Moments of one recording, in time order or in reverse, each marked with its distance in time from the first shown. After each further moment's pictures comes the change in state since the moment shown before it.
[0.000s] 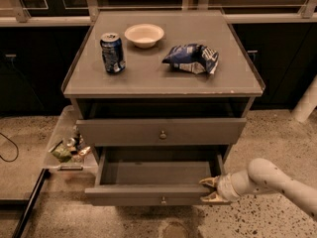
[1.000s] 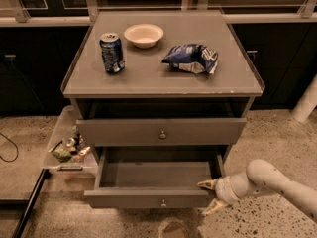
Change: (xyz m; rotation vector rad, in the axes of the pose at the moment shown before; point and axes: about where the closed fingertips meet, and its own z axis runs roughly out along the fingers) arm -0.012 0.014 0.003 -0.049 -0.036 -0.028
